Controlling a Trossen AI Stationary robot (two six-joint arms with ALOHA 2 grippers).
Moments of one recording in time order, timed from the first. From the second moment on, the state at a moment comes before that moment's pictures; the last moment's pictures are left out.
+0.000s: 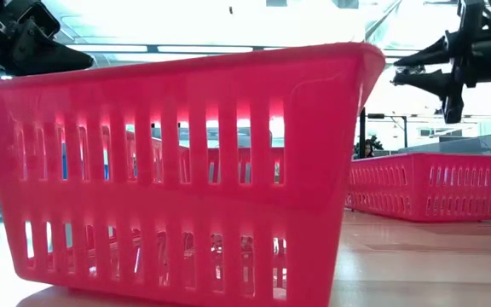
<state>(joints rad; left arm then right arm) -0.07 0.03 0.06 -0.11 -0.12 -0.28 0.21 0.08 0.03 0.19 0.67 0.71</state>
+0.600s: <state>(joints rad) -0.07 0.03 0.06 -0.11 -0.12 -0.45 0.21 0.21 0.22 0.37 0.60 0.52</state>
